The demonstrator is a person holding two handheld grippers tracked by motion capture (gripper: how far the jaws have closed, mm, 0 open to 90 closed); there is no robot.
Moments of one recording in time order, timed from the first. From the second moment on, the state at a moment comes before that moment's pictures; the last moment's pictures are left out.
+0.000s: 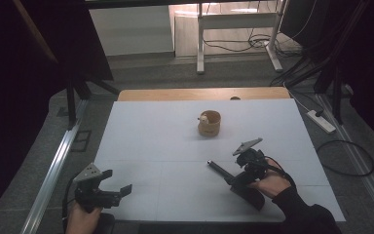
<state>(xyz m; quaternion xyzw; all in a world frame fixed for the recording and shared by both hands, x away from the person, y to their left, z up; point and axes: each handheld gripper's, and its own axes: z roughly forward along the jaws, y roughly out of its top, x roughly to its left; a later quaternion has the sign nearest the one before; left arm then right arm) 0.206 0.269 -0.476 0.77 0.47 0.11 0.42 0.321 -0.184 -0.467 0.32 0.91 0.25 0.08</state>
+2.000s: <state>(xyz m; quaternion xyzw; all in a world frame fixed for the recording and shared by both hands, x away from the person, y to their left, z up) 0.207 0.269 -0.477 0.77 0.47 0.11 0.42 0.343 -0.126 -0.475 0.21 0.94 0.26 0.04</state>
